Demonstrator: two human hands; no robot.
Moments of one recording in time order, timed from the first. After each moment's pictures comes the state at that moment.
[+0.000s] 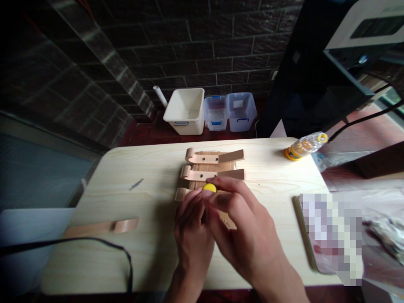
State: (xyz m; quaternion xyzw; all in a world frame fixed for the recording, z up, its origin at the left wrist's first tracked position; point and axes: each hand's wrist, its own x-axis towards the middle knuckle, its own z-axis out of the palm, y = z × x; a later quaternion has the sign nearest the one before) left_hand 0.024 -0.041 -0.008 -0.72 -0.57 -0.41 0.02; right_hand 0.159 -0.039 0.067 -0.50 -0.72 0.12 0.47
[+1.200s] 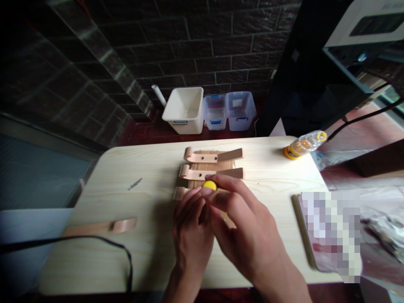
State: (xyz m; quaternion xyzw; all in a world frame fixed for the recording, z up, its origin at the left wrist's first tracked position) left_hand 0.022 -0.039 -0.005 -0.72 -0.56 -0.41 0.01; right_hand 0.162 -0.040 0.068 -0.50 -0.72 0.12 0.46
